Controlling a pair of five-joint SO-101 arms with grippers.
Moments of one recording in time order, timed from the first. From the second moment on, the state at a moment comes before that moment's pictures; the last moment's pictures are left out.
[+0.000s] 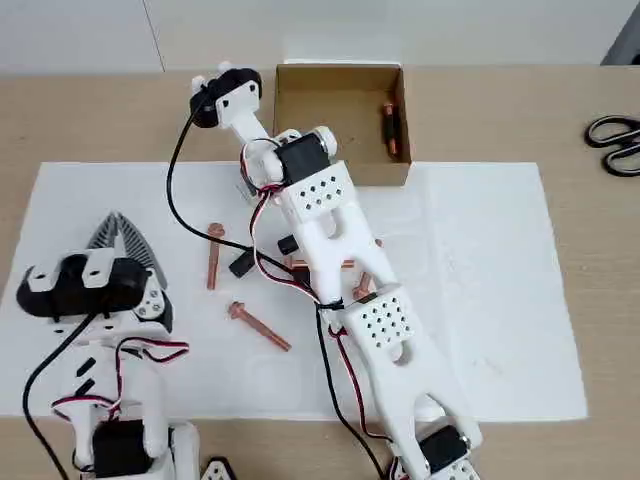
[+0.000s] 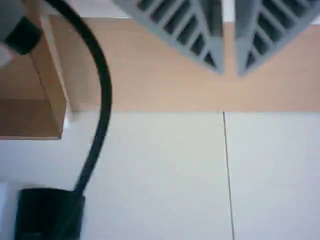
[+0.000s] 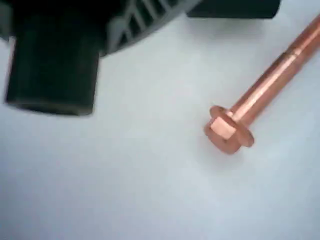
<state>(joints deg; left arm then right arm) -10.5 -103.0 81.0 35.6 2.0 -33.8 62.2 -91.5 97.8 7.4</state>
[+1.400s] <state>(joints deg) -9.8 -103.0 82.9 45.1 2.0 -22.0 5.1 5.7 70.3 -1.7</state>
